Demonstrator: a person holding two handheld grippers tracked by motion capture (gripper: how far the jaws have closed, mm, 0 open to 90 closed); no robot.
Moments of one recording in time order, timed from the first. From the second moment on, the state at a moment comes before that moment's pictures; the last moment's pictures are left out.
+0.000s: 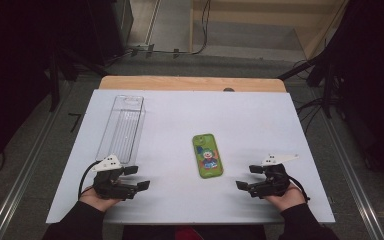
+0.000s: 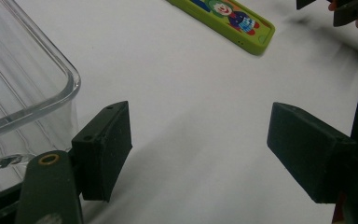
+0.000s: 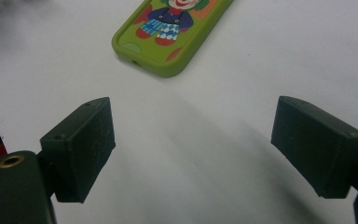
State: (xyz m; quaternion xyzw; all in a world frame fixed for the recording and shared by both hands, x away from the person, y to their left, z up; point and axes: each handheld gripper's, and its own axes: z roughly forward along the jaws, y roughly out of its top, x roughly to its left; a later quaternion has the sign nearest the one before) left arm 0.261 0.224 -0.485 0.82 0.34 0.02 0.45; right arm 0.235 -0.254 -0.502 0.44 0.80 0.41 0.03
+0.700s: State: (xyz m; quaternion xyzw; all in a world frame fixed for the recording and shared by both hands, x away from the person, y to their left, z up) left arm 0.262 0.223 -0.485 0.82 0.34 0.01 0.45; right arm 0.236 -0.254 -0.501 0.44 0.80 0.41 0.02
